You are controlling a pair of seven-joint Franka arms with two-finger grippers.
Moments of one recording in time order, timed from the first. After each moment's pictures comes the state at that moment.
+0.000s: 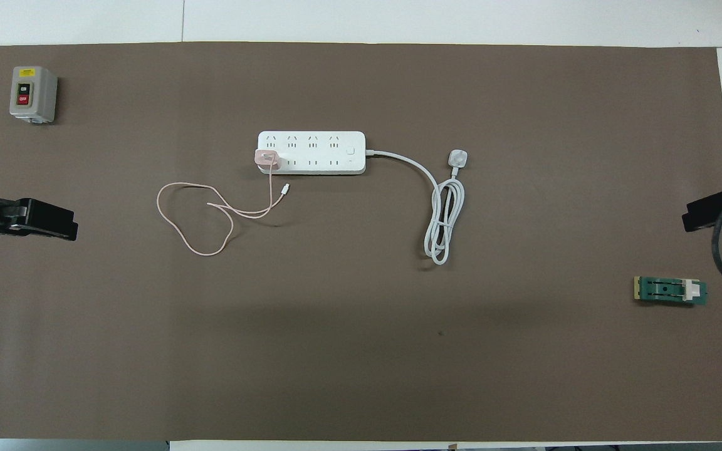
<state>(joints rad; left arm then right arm) -0.07 -0.09 -0.06 -1.63 -0.01 1.46 -0.02 -0.04 -0.05 0.00 -1.58 -0.05 1.43 -0.10</state>
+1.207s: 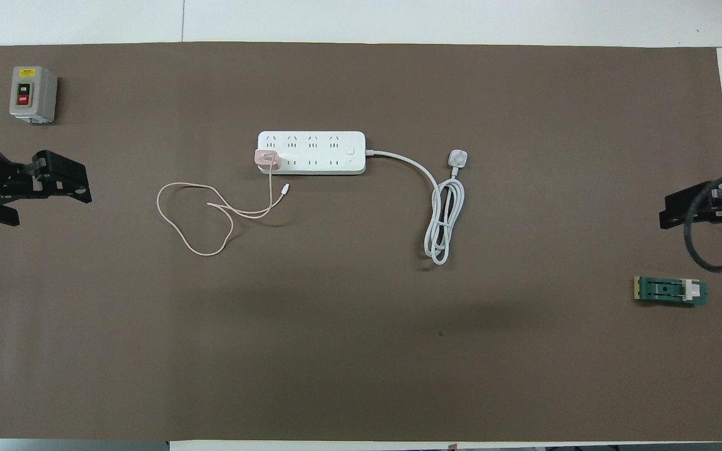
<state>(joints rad) -0.07 0.01 -0.06 -1.57 -0.01 1.53 -0.43 -0.03 -0.05 0.01 -1.63 0.04 1.47 0.12</state>
